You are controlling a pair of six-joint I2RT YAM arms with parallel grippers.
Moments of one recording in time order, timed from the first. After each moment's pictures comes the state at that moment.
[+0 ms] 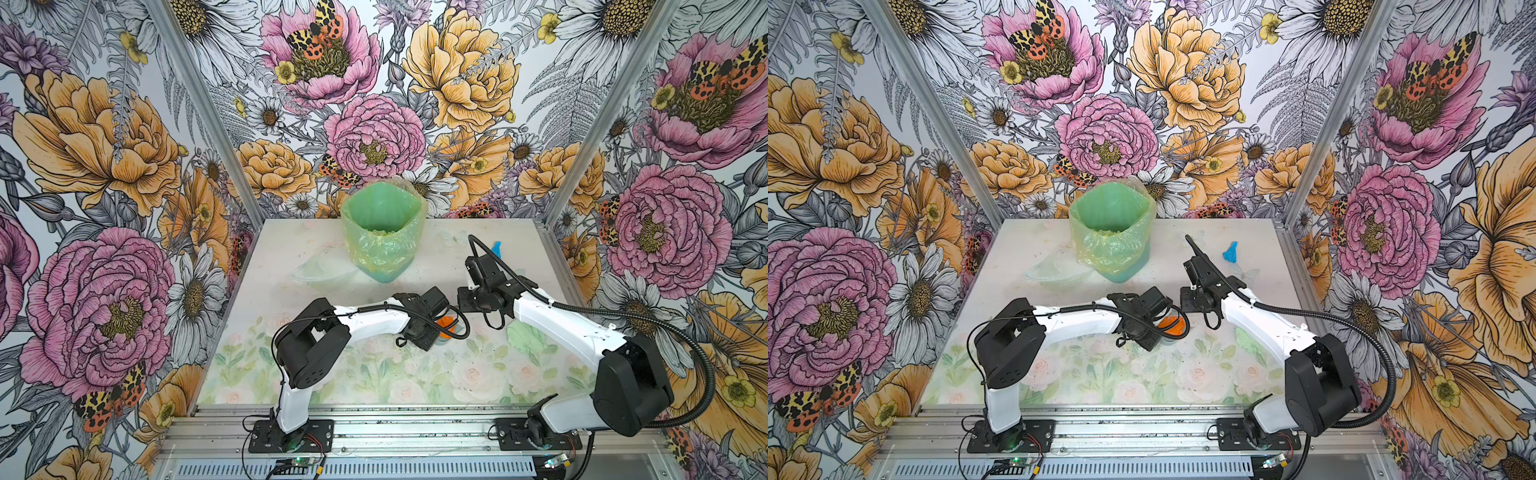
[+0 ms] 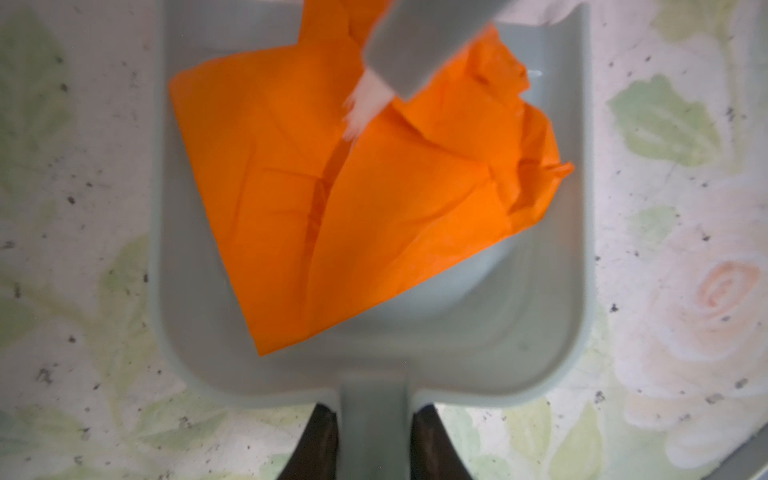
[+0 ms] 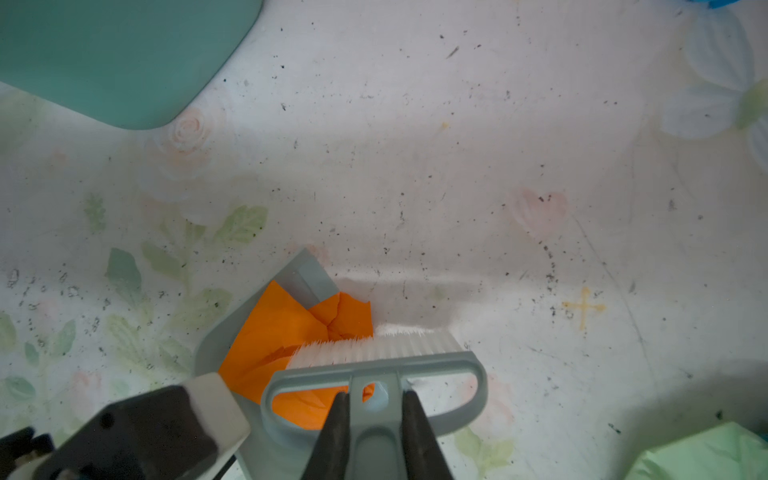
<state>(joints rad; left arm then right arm) -0.96 1.92 1.30 -0.62 0.01 -0.24 0.46 1.41 1.02 -0.66 0.00 0.38</state>
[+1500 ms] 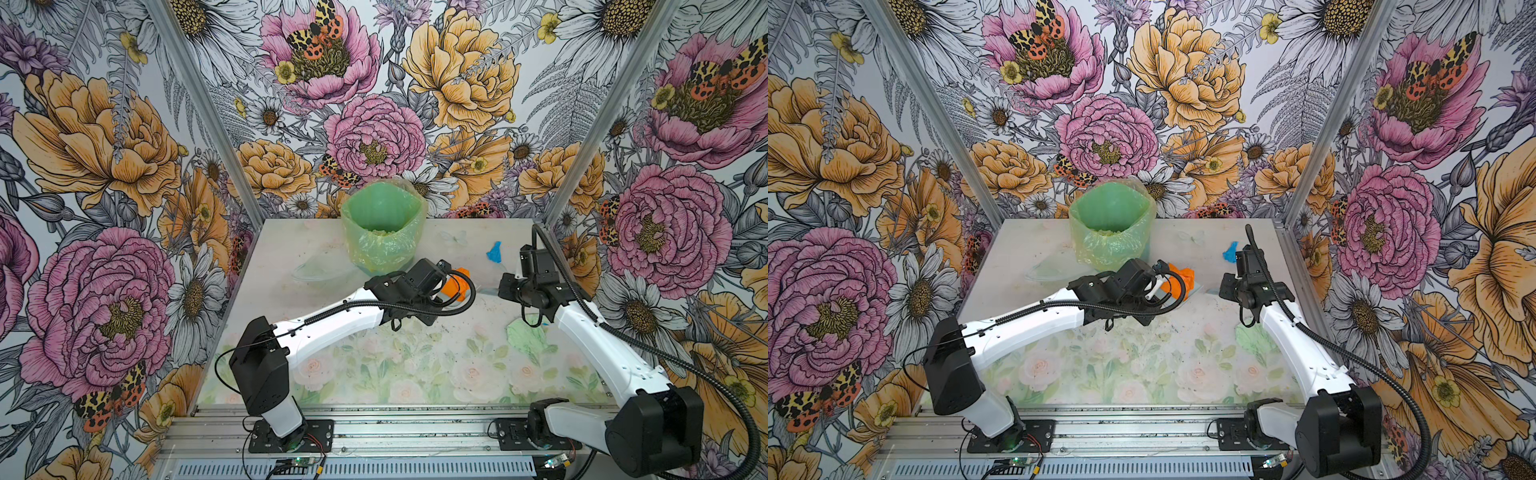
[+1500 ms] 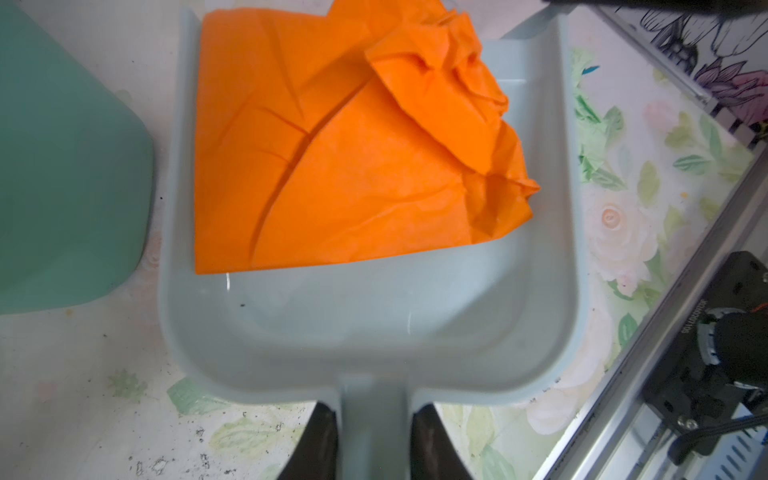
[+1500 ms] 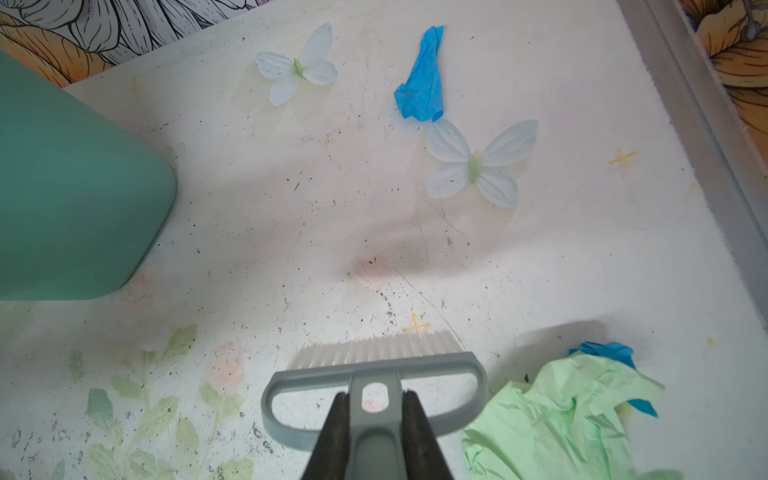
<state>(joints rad) -0.95 1.63 1.44 -0.67 -0.07 -0.18 0.13 1.21 0.97 -0.65 0.02 0.37</state>
